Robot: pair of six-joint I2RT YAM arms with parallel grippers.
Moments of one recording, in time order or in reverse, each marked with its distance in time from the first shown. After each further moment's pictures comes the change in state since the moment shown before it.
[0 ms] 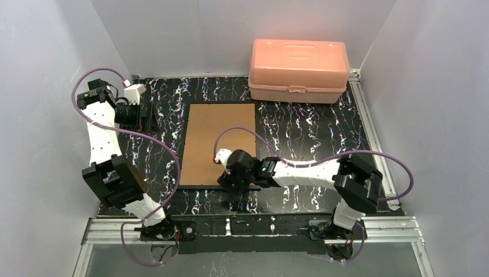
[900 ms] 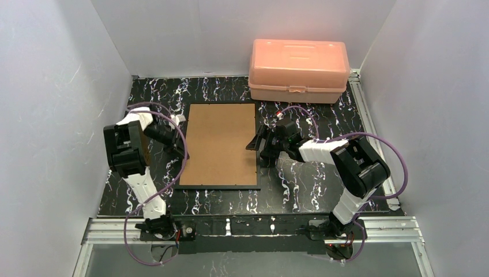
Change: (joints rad) left arm -0.221 0.372 -0.346 0.154 0.173 -0.106; right arm -0.581 0.079 -0.229 0.476 -0.301 0.718
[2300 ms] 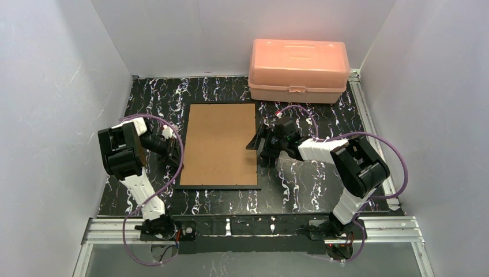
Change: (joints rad) left arm 0.095 -0.029 -0.120 0.109 -0.038 0.008; right arm 0.006 0.004 0.032 -0.055 0.020 -0.002
